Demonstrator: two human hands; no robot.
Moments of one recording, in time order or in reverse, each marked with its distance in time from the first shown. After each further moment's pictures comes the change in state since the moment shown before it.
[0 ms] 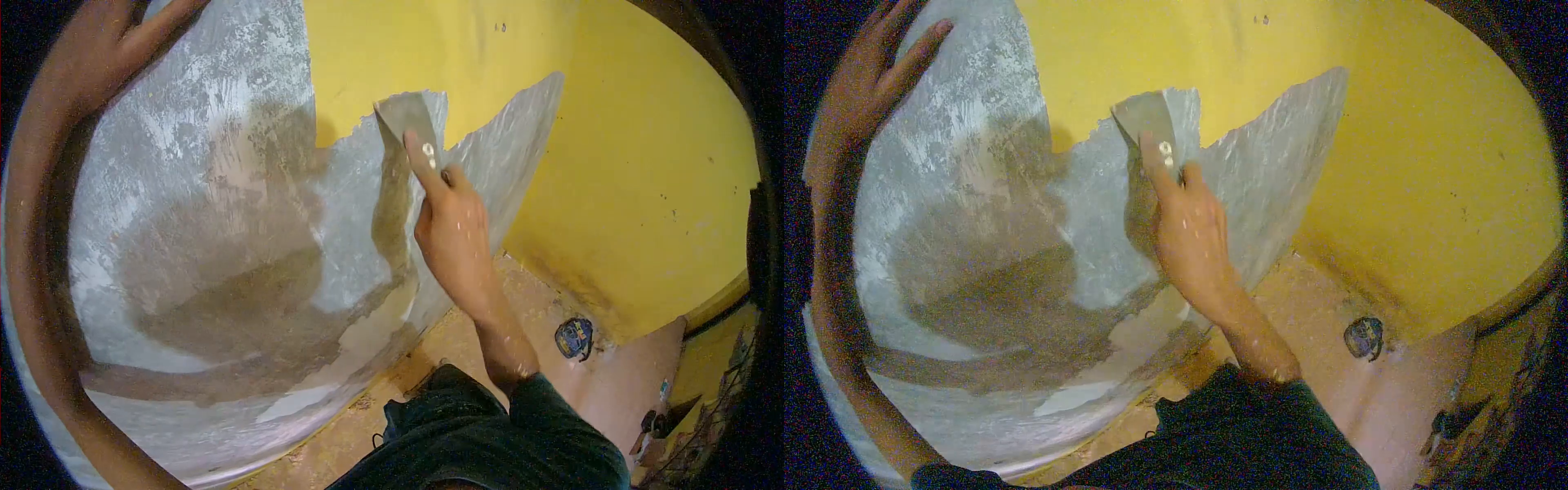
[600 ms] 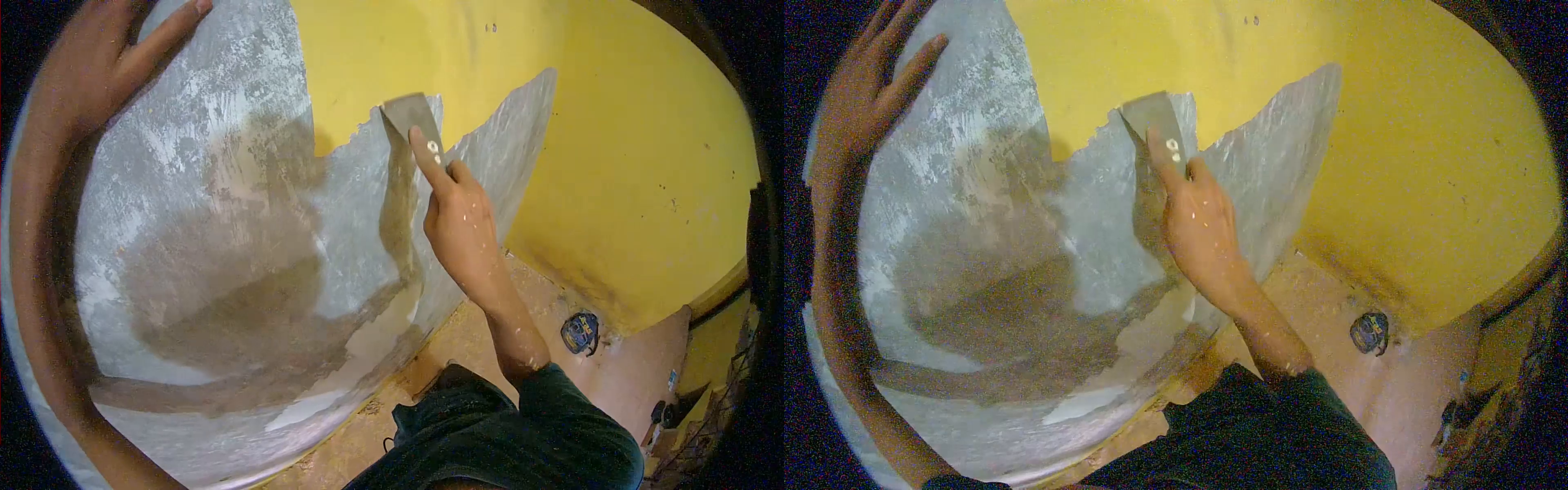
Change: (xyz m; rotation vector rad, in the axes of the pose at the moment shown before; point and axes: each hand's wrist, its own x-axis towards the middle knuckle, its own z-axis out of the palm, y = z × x) left_hand -0.001 -0.004 -0.002 0.019 0.009 0.037; right_hand 0.008 0.005 -0.004 -0.043 0.001 0.021
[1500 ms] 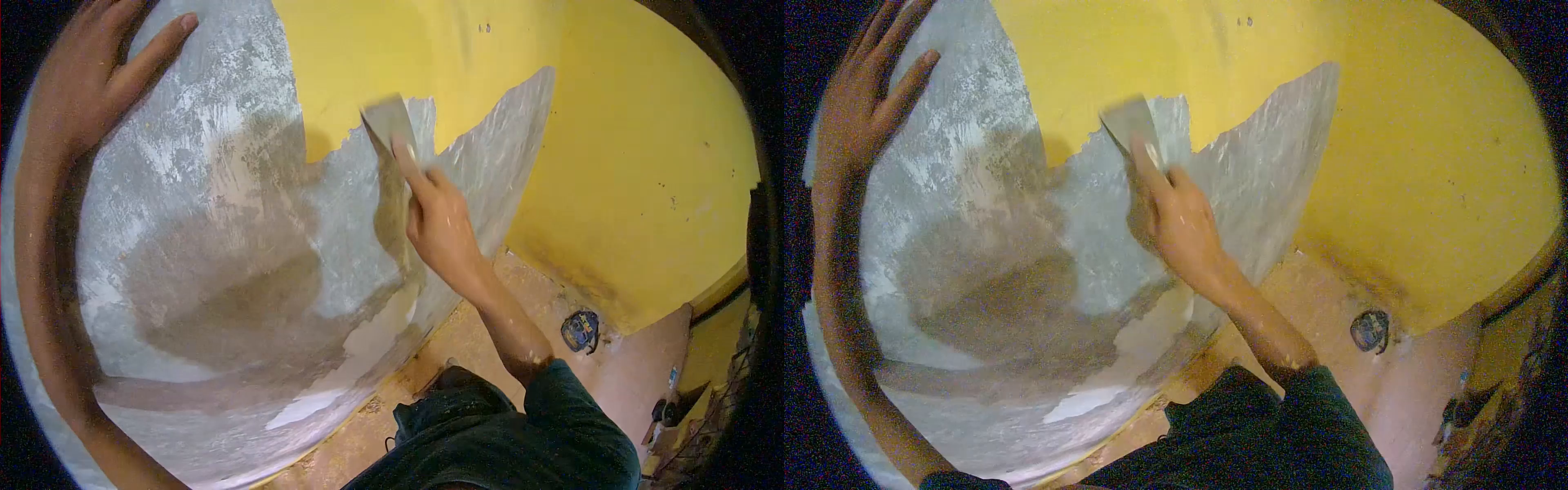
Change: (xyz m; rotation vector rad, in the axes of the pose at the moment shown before) left_hand 0.002 -0.005 0.002 -0.003 -0.017 -0.019; right_hand 0.000 0.013 0.018 0.220 0.023 -0.089
